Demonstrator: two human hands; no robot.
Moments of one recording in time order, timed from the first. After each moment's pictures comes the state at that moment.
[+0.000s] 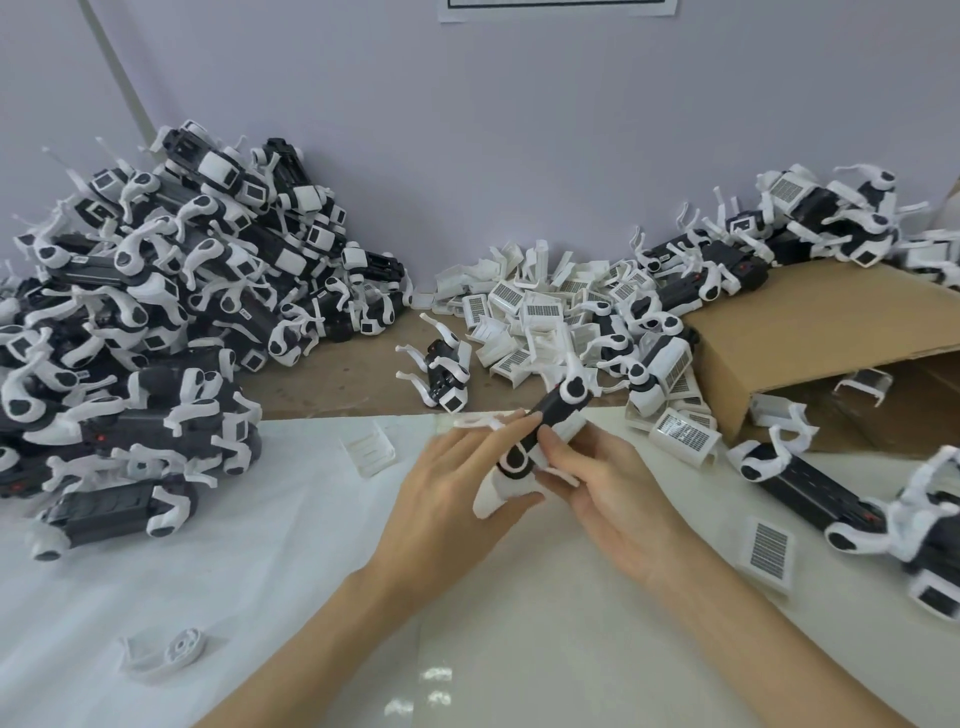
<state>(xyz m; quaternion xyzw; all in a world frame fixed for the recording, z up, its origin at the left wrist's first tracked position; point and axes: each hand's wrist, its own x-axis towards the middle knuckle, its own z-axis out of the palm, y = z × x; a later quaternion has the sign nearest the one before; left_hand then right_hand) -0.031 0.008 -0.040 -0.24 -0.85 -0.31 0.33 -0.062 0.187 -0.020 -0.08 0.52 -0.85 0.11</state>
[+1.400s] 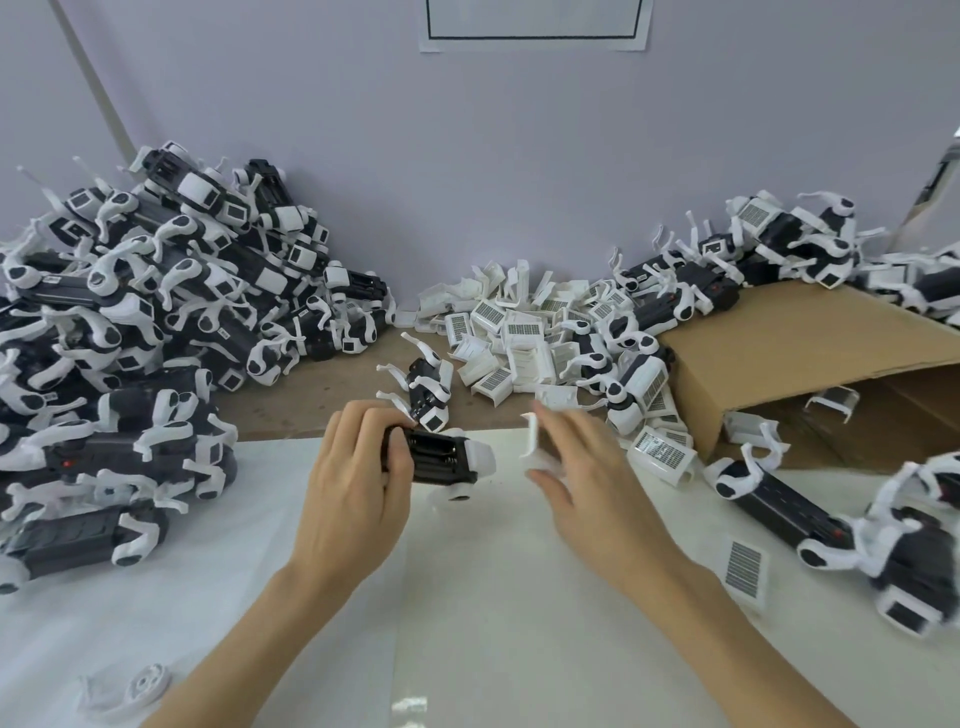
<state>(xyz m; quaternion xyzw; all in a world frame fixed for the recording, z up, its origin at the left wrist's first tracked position) -0.045 -0.033 -0.024 -0.13 -0.85 -0.28 0.42 -0.065 0.207 -0.014 -0.24 0.91 -0.27 -0.21</state>
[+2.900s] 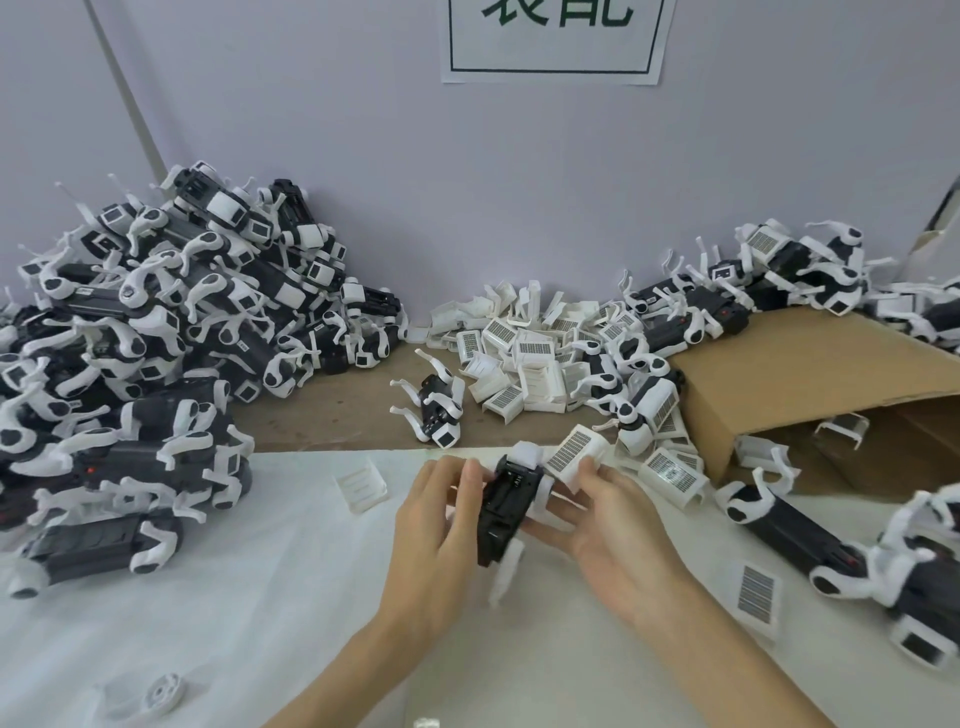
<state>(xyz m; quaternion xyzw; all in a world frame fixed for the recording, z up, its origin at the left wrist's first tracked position) -0.019 0.024 -0.028 -0.03 -0.77 -0.60 0.22 -0.055 0.184 0.001 0.10 0.48 -0.87 0.09</state>
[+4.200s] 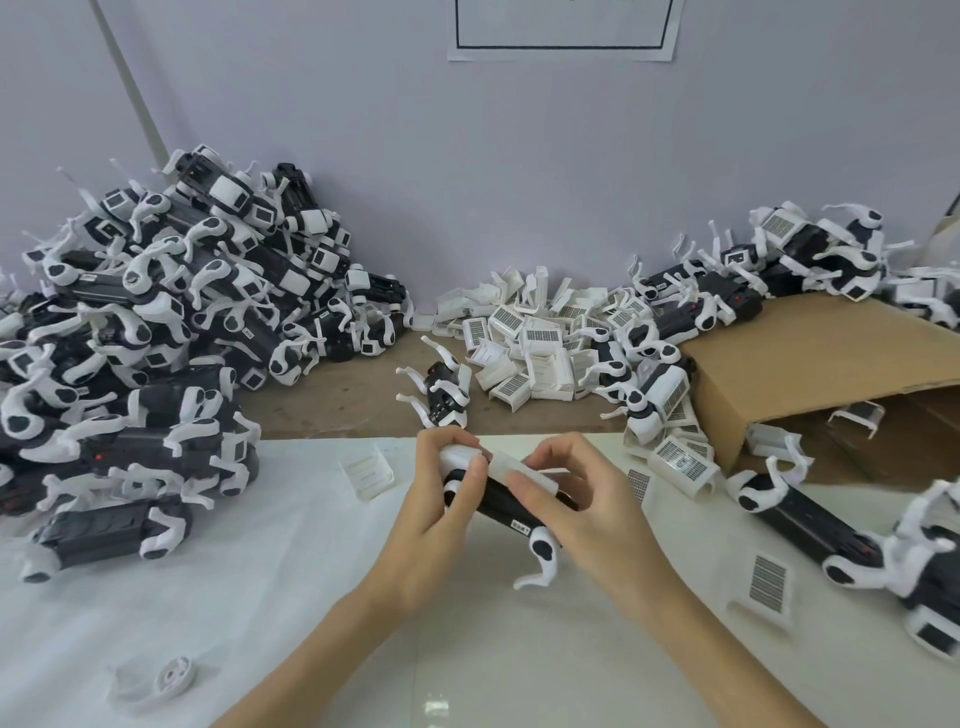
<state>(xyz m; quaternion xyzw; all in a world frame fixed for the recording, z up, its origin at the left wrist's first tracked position) -0.026 0.001 -0.031 -0.14 -0.75 -0.64 0.13 -0.046 0.182 -0.014 -0.15 0.74 -0.65 -0.04</state>
